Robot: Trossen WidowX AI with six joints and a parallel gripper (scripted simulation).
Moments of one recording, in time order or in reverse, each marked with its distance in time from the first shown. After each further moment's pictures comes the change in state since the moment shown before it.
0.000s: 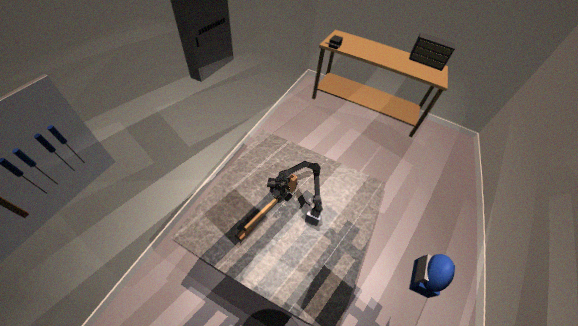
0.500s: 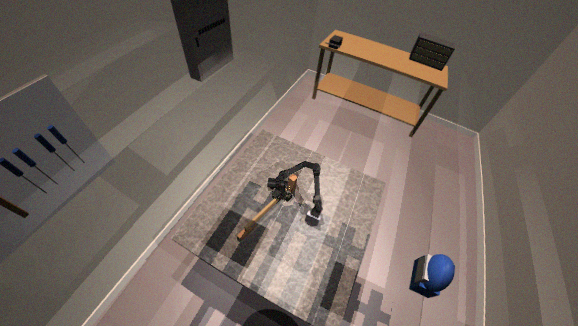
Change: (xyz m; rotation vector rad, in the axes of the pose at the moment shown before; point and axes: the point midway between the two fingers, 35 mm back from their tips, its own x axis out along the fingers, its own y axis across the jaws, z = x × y) arm 0.000 0.001 0.001 0.001 -0.003 -0.002
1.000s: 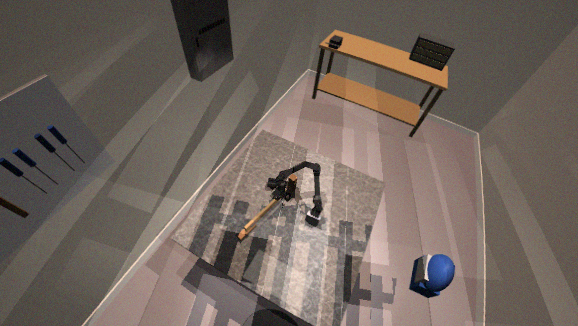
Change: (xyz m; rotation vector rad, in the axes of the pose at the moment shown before) arm 0.000 0.001 0.000 0.001 -0.001 -0.001
